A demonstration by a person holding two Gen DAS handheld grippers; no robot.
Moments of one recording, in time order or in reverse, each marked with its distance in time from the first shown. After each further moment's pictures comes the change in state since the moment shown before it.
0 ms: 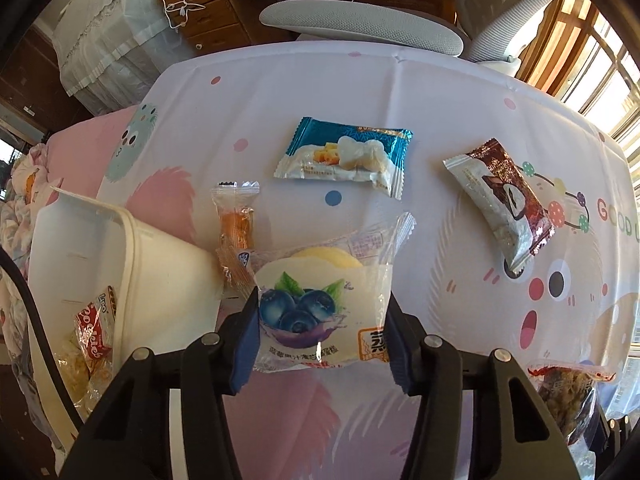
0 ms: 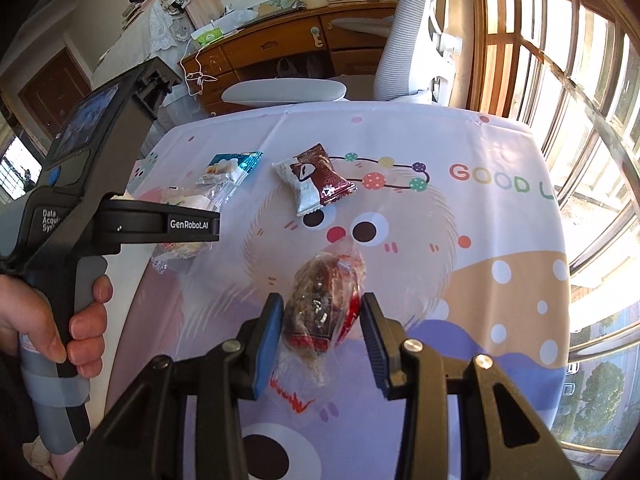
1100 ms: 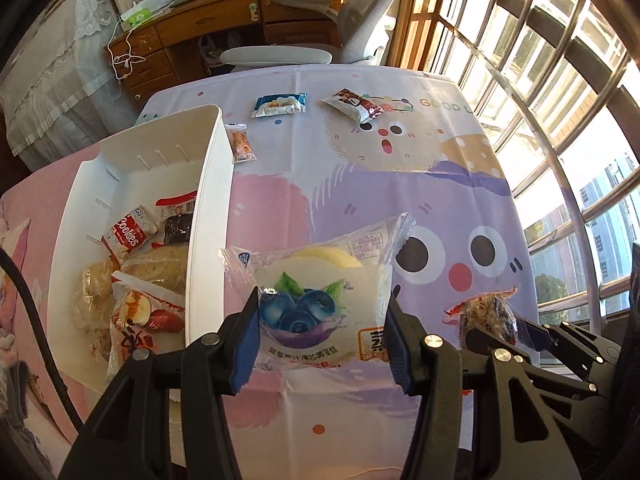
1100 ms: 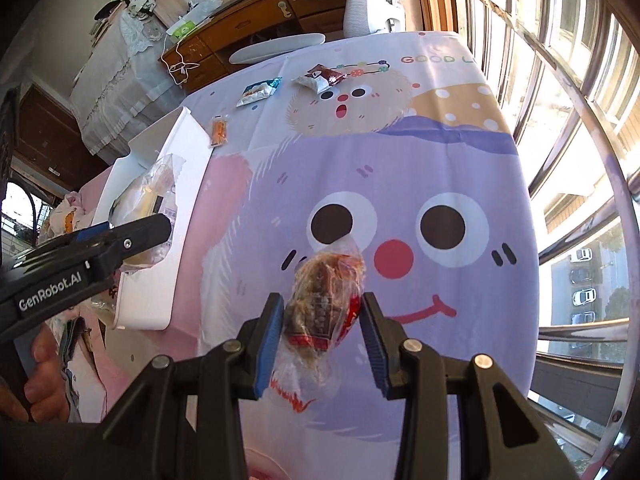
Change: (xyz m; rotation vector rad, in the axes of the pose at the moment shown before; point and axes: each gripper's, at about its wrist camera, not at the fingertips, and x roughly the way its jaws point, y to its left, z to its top) left arm -0.162 0.070 -0.207 0.254 -0.186 -0.271; right arm -0.112 0.050 -0.136 0.204 0.123 0.007
